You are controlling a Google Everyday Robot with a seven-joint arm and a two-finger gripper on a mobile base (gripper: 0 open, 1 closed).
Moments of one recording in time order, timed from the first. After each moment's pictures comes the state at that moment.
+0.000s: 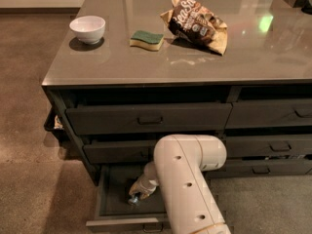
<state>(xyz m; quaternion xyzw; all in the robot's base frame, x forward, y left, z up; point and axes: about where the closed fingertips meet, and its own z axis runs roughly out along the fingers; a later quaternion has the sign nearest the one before) 0.574 0.089 0.136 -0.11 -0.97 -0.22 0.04</state>
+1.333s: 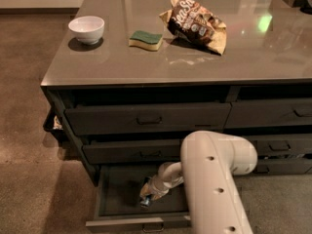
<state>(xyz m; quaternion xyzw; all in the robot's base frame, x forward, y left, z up) 0.553 0.040 0.176 -0.07 -0.97 -0.24 0.02</state>
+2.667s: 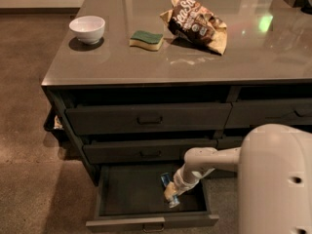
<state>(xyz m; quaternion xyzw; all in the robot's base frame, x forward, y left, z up) 0.508 -0.079 0.316 0.18 -0.97 -0.19 0.00</state>
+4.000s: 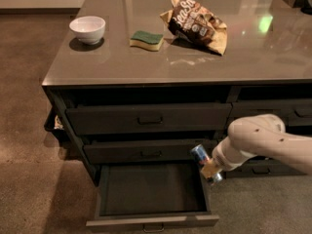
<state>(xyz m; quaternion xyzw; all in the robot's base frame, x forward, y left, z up) 0.492 -0.199 0.561 0.29 -0.95 -0.07 -0.11</state>
